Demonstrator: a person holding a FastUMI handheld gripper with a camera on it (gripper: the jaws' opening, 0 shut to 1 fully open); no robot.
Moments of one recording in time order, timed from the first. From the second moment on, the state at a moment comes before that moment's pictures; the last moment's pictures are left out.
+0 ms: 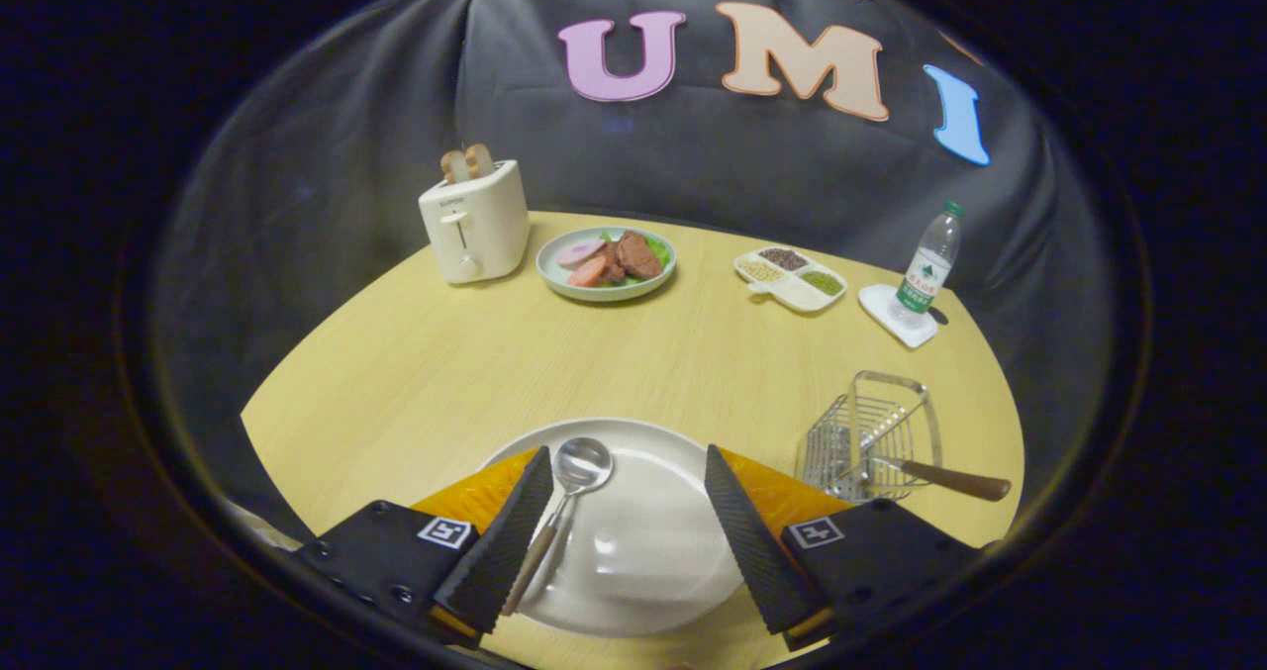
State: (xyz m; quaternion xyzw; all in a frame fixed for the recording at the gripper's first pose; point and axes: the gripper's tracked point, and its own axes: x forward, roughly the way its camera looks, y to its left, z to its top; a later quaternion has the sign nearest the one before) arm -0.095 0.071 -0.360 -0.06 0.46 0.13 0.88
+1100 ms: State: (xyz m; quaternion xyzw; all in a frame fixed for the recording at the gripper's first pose) arm -0.154 0.096 -0.425 -0.13 0.56 0.18 0.80
